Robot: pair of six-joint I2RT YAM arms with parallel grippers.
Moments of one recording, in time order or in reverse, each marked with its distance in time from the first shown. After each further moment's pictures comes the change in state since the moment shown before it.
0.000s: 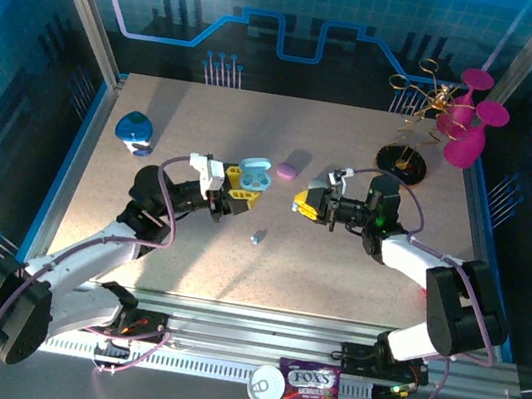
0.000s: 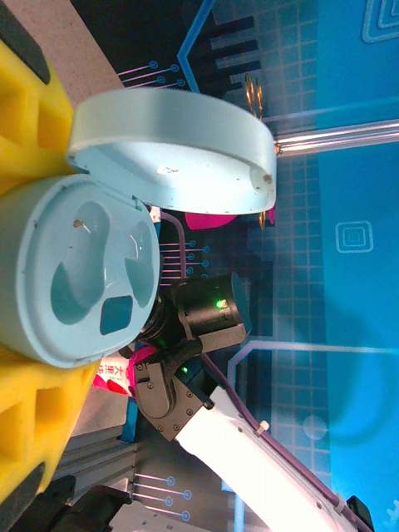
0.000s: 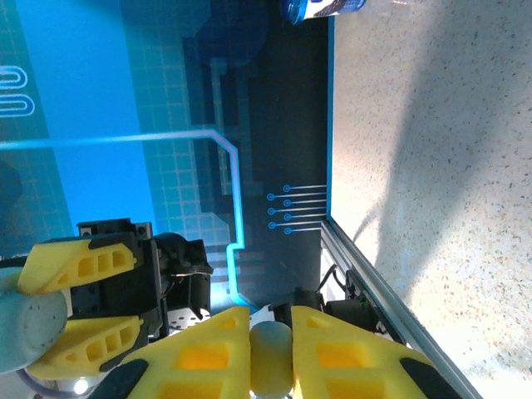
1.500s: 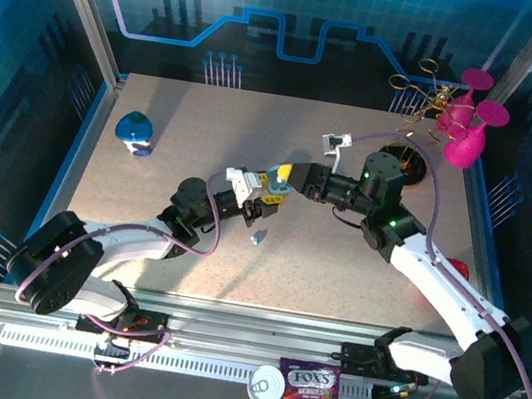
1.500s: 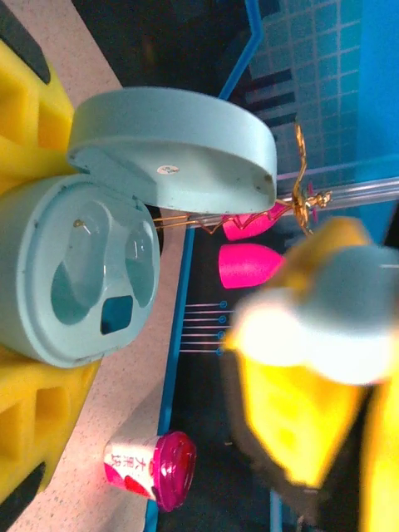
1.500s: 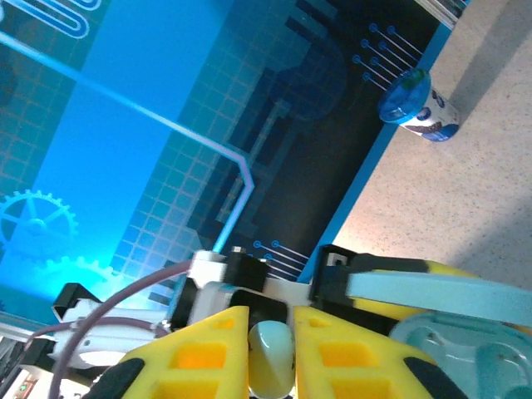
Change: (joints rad) left arm -0.185 0.310 0.003 0.220 -0.354 0.156; right arm 0.246 -0.257 0.332 -0.503 0.373 -0.442
